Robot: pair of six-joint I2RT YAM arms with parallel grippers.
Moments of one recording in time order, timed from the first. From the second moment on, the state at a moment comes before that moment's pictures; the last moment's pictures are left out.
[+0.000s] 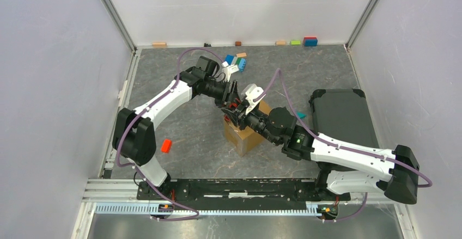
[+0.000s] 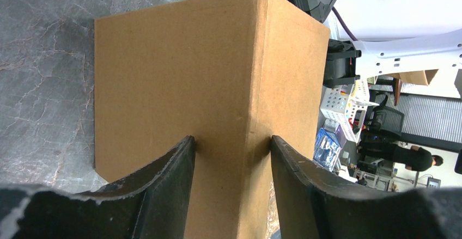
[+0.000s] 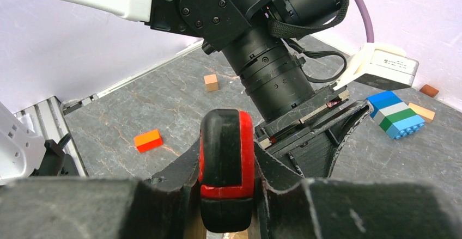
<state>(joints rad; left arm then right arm) -0.50 1.68 1.34 -0.60 0.87 -0.28 1.14 1.15 0.87 0.33 0.25 0.03</state>
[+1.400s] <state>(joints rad) -0.49 1.70 1.35 -0.60 0.90 -0.28 1.16 1.15 0.87 0.32 0.30 0.02</state>
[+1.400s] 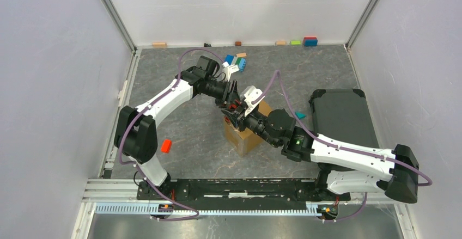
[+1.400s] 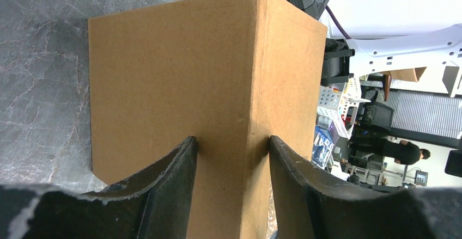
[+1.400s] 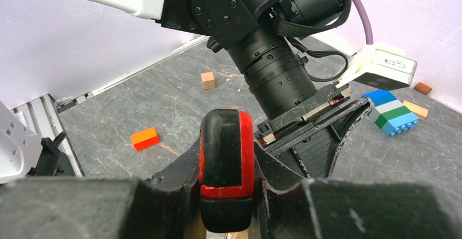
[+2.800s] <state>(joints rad) -0.48 1.73 1.37 -0.62 0.92 -0.28 1.23 1.13 0.86 0.25 0.42 -0.03</state>
